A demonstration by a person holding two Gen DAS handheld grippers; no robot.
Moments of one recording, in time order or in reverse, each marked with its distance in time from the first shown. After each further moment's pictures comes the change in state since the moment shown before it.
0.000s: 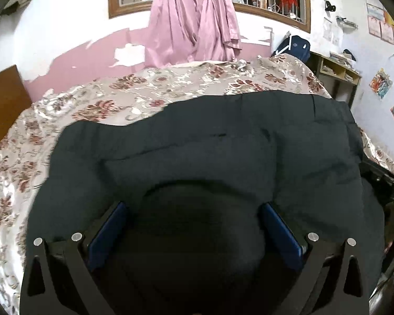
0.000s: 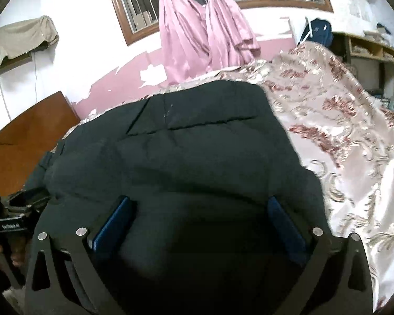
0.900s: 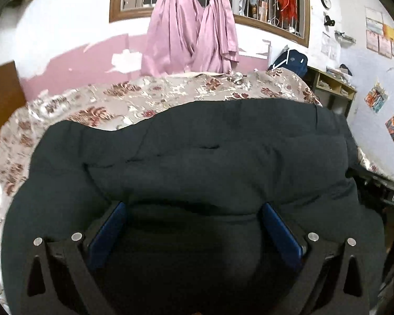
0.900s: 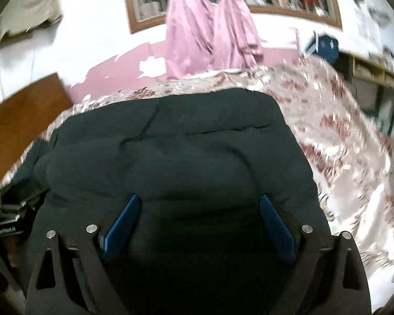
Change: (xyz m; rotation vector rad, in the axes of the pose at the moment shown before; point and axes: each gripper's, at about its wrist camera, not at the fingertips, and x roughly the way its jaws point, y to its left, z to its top) left arm 0.023 0.003 0.016 -0.051 -0.047 -0.081; right arm 0.016 0.021 0.039 -0.037 0.062 -0.041
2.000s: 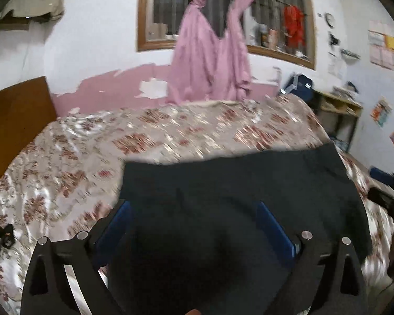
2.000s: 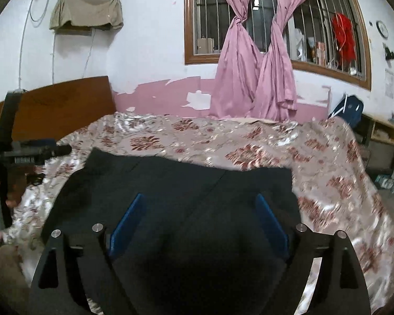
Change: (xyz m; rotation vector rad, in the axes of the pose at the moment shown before) left arm -0.170 0.009 -0.020 0.001 -0.105 0.088; right arm -0.170 0.070 -0.009 -0.276 -0.173 0.154
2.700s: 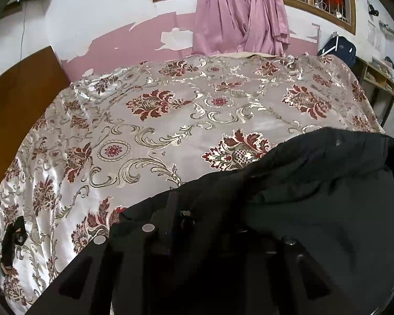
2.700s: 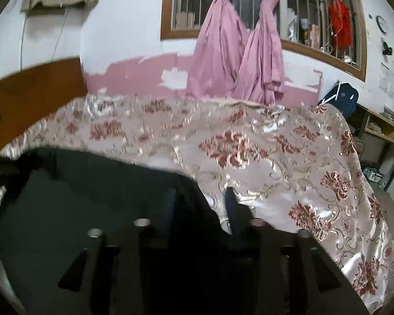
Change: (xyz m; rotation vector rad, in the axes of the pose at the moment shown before) left arm 0.129 0.044 0.047 -0.040 0.275 0.180; right arm 0.121 -0.043 0.051 0.001 0.069 -0.153
